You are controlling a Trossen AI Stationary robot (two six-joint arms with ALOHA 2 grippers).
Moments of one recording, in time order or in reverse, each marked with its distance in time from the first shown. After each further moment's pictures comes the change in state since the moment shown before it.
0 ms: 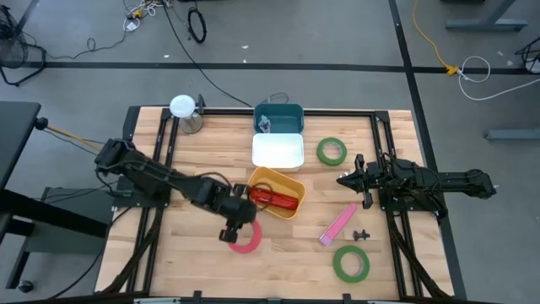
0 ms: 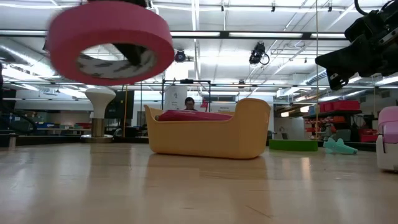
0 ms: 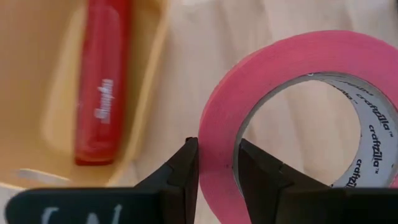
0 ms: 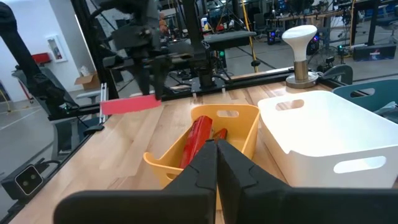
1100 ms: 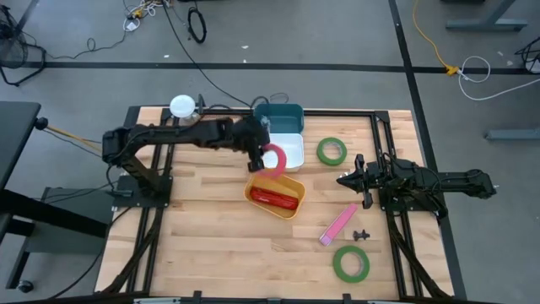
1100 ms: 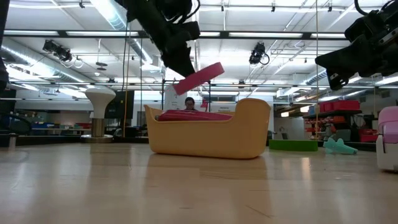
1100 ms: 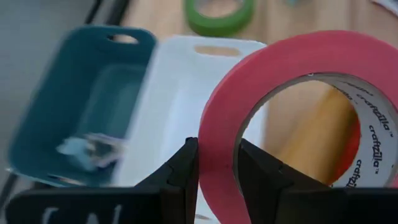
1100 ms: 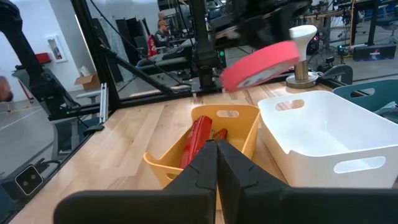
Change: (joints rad) left arm 0.585 0.000 0.035 0.244 -0.016 0.216; right arm 0.000 0.000 0.000 0.000 0.000 0.000
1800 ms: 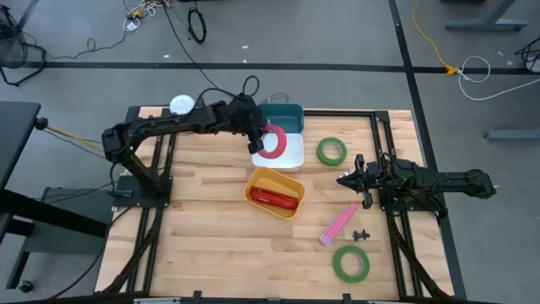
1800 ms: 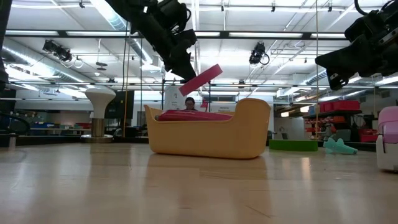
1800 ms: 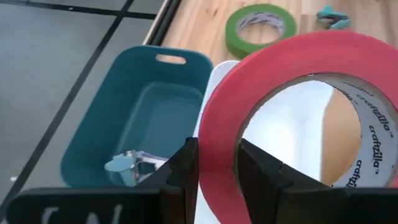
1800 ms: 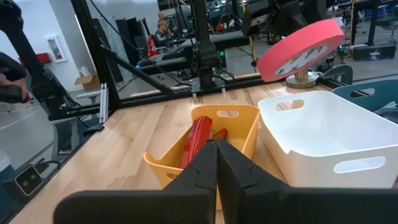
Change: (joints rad) left arm 0.161 0.015 -0.002 0.112 0.107 0.068; right arm 0.000 0.000 0.000 0.000 0.000 0.000
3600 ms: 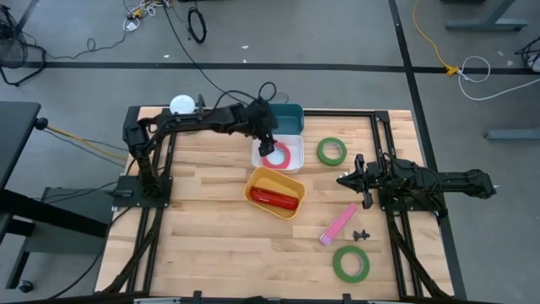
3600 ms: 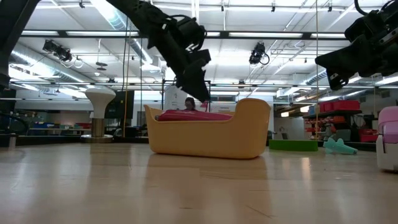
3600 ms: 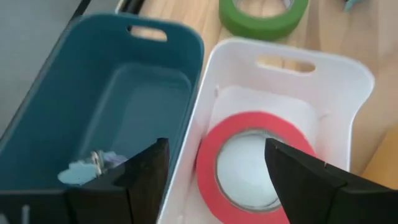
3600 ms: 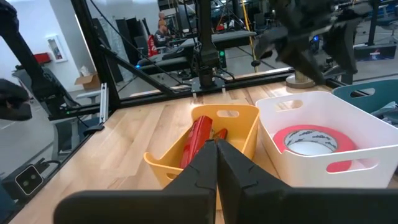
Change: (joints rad) left arm -0.001 0.209 0.128 -0.038 0.031 -0.030; right arm 0.000 0.000 0.000 0.000 0.000 0.000
